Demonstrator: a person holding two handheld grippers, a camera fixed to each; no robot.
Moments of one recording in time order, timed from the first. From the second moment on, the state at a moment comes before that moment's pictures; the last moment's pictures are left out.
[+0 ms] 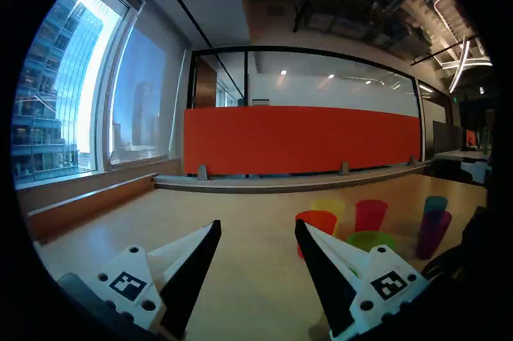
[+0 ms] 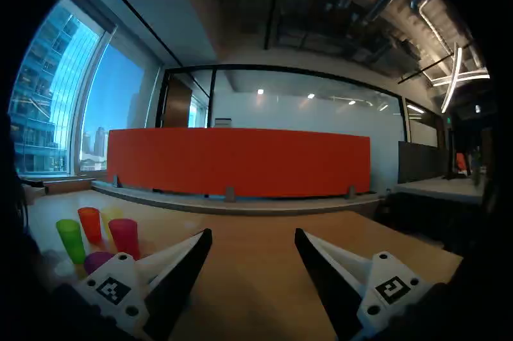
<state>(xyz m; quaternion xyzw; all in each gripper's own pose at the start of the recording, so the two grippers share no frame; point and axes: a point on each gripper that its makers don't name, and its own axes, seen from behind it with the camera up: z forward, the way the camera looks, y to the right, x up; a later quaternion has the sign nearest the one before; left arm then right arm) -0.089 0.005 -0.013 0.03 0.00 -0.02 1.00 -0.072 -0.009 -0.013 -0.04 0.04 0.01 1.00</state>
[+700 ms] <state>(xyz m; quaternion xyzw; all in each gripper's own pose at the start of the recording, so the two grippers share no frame) -0.090 0.005 -0.013 0.03 0.00 -0.02 1.00 -0.092 -0.001 -0.006 -0.05 0.03 0.02 1.00</state>
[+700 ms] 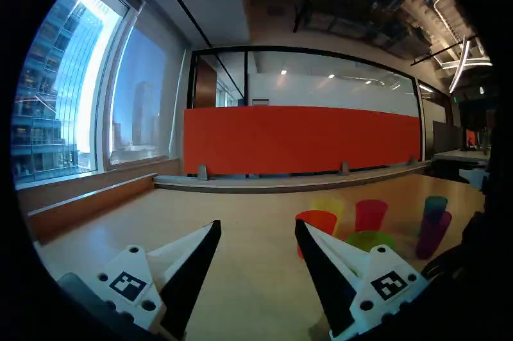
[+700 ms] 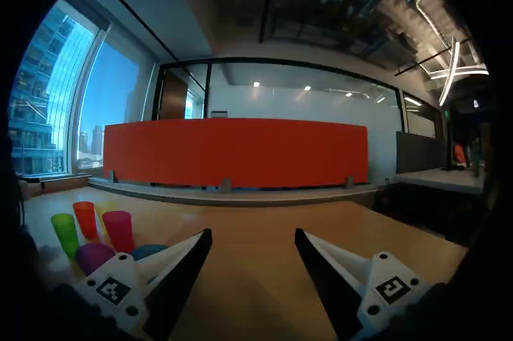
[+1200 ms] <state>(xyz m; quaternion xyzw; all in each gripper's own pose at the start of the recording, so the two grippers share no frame) -0.090 0.005 -0.013 0.03 0.00 -0.02 1.00 -0.095 0.000 -0.006 -0.04 0.02 0.03 1.00</state>
